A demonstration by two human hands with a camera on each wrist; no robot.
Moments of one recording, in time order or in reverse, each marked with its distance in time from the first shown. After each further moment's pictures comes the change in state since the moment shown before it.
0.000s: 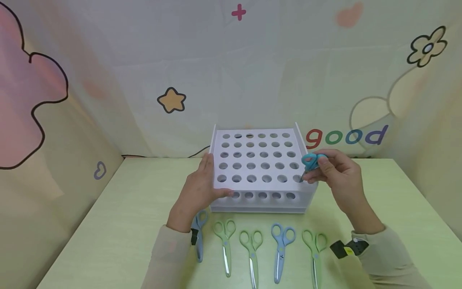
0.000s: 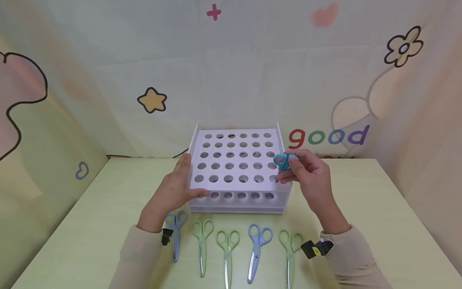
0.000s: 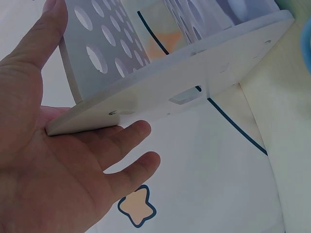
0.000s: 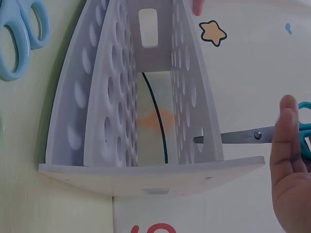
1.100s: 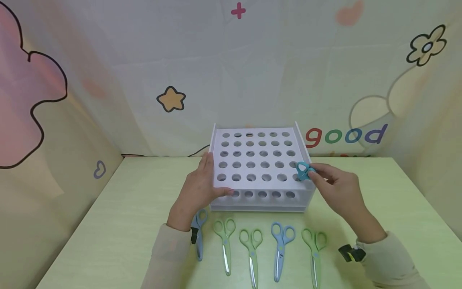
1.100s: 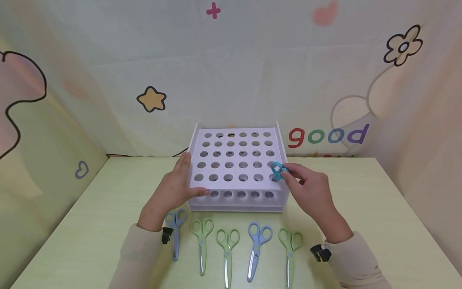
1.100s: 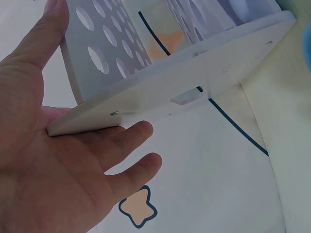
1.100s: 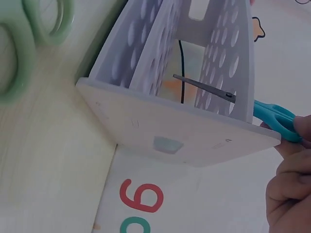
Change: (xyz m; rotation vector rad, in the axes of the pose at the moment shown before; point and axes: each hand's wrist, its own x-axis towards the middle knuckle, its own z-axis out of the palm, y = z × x) left_hand -0.001 0.002 -0.003 0.024 -0.015 -0.006; right_hand -0.020 0.002 0.004 -0.870 0.064 0.018
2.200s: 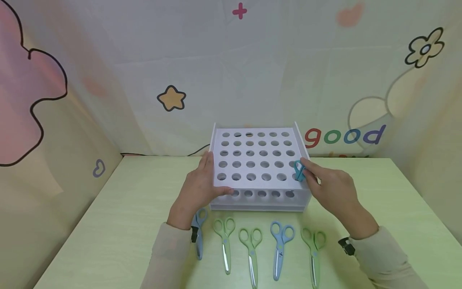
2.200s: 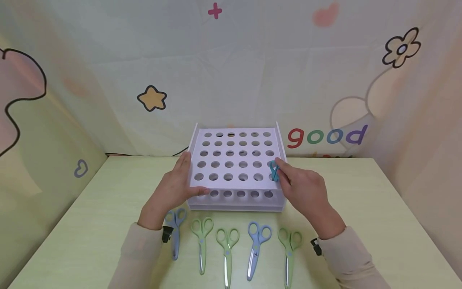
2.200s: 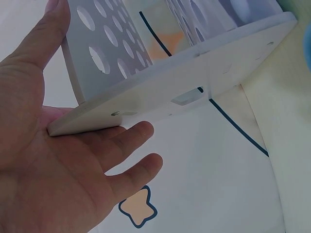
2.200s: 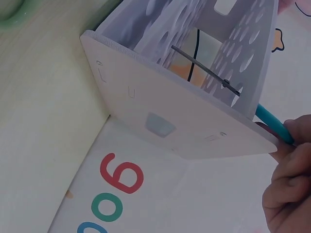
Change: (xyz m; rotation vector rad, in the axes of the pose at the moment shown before) left_hand 0.000 0.001 0.000 -0.008 0.014 0.010; right_hand 0.009 -0.002 0.006 -0.390 0.029 -0.417
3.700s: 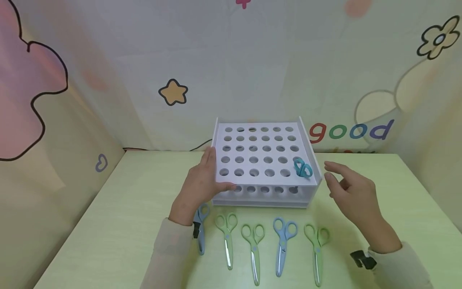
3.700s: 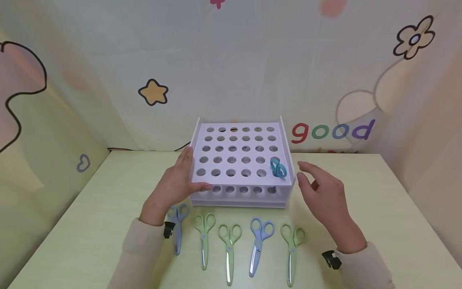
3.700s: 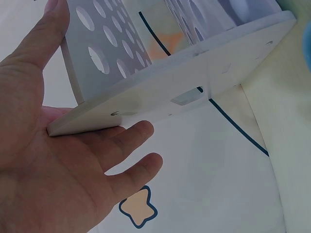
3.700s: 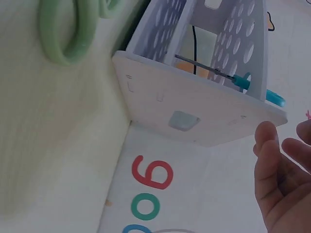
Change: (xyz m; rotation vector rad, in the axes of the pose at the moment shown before) left_hand 0.001 -0.002 0.001 0.011 -0.008 0.006; right_hand -0.033 0.010 -0.012 0.268 0.010 0.339
